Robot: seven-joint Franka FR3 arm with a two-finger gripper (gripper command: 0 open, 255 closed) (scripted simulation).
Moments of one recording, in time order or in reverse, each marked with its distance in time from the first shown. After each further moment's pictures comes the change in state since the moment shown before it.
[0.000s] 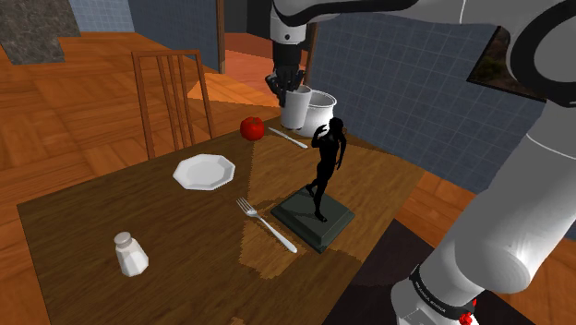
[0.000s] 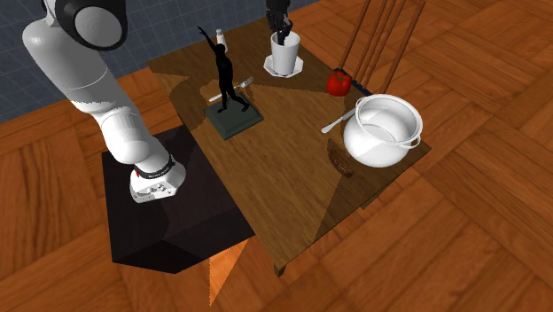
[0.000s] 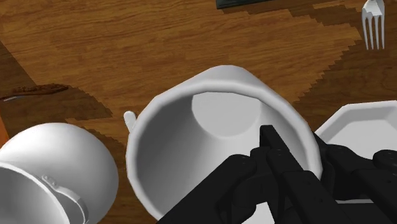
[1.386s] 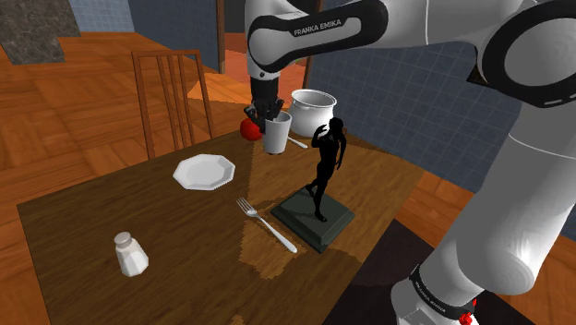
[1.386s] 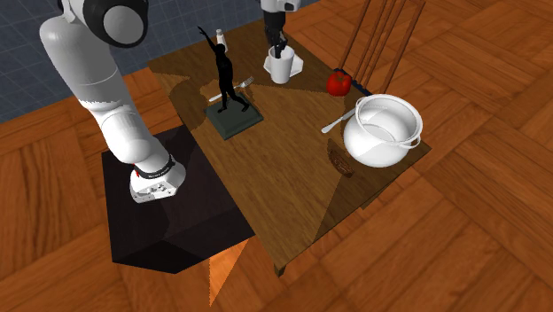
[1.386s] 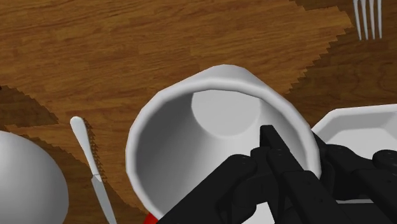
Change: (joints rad) arm 0.046 0.102 0.037 -0.088 -0.016 0.179 0.108
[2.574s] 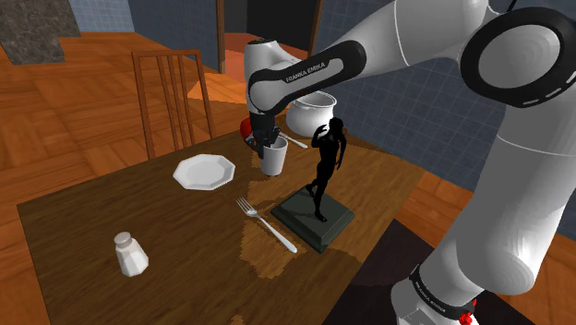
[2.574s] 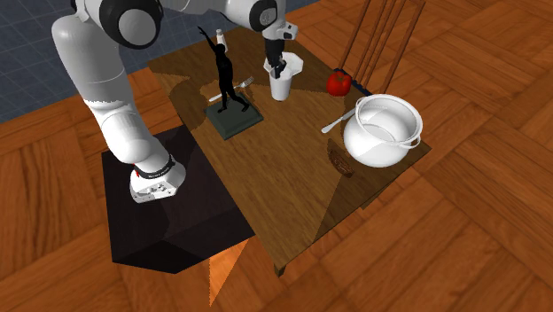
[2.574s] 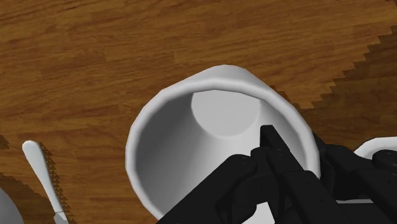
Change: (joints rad) arm 0.000 0.072 -0.005 -0.151 -0.022 0.221 0.030
